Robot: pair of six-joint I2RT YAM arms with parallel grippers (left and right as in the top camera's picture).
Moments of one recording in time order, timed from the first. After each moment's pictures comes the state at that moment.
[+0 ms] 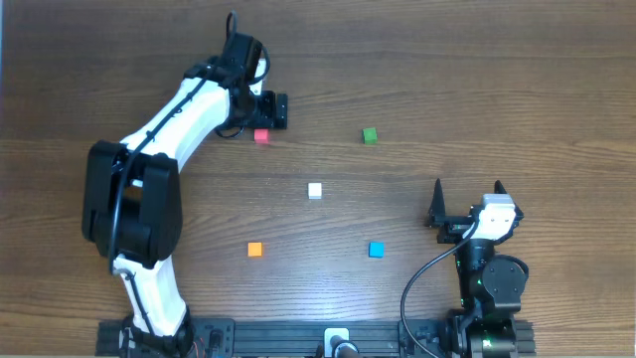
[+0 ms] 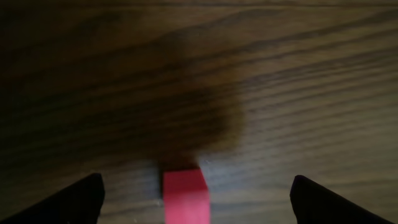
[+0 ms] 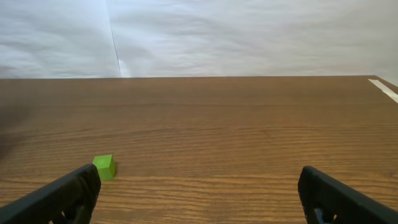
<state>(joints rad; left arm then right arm) -0.28 2.03 1.48 -0.72 0.07 -0.26 0.00 0.01 0.01 -0.07 0.03 0.01</state>
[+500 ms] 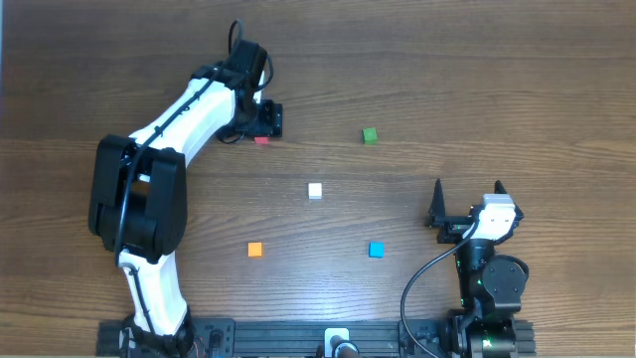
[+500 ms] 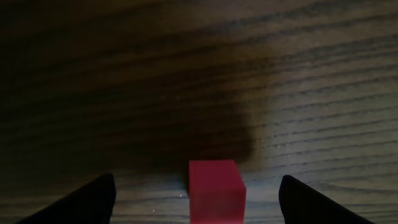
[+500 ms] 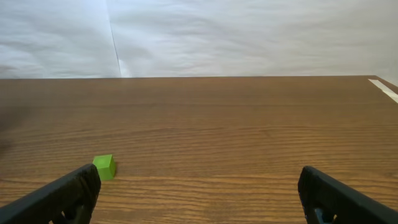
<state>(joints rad) -0.29 2.07 1.48 -0.78 0.00 -0.29 0.00 0.01 0.01 -0.07 0.03 0.01</state>
